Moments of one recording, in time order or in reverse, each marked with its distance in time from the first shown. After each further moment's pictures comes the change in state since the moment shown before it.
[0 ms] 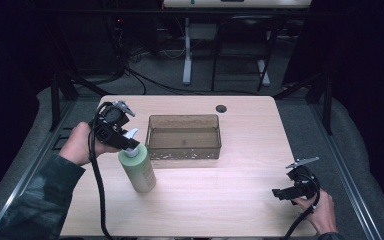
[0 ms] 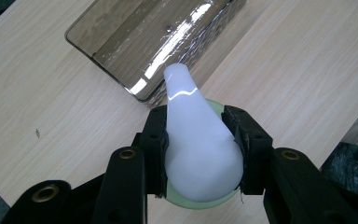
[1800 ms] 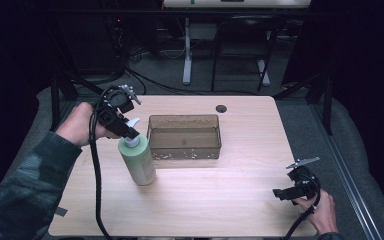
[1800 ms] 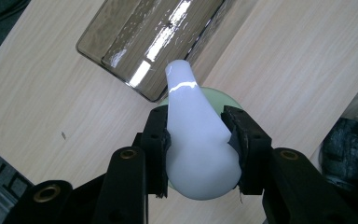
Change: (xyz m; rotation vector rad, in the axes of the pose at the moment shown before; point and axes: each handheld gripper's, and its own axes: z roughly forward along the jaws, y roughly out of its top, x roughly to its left) left arm 0.003 0.038 -0.025 0.108 0.007 0.112; right arm -0.001 -0.001 0.000 0.003 -0.008 -0.010
